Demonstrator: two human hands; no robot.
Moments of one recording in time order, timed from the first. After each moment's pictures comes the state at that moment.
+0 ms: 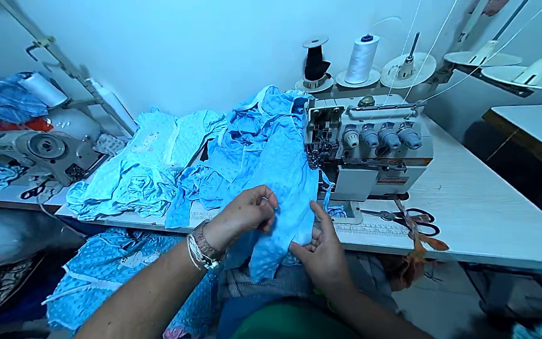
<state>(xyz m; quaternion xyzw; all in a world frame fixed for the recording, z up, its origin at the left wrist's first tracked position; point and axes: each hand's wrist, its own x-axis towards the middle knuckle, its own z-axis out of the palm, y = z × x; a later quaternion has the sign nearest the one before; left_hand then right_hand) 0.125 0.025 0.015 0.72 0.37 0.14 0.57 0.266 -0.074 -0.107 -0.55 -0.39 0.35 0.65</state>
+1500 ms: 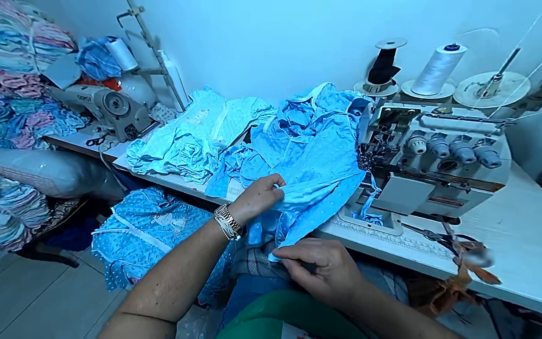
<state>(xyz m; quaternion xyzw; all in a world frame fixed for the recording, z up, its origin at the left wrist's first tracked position) 0.068 0.051 -0.026 0.77 0.43 0.21 0.42 0.230 -0.077 -0.081 -0.30 -0.80 0.14 0.49</state>
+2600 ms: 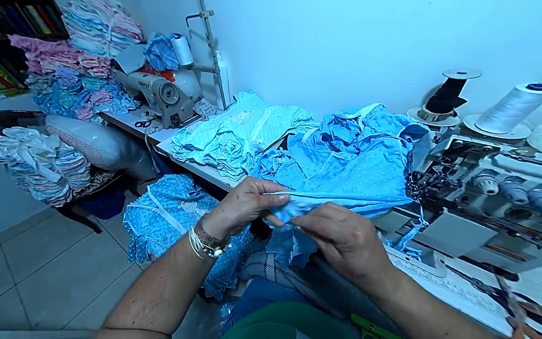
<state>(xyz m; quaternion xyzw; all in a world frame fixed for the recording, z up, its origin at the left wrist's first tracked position) -0.022 -0.009 0.015 0.63 0.32 0.41 0.58 0.196 -0.033 -0.021 -0.27 -0.85 -0.02 0.45</state>
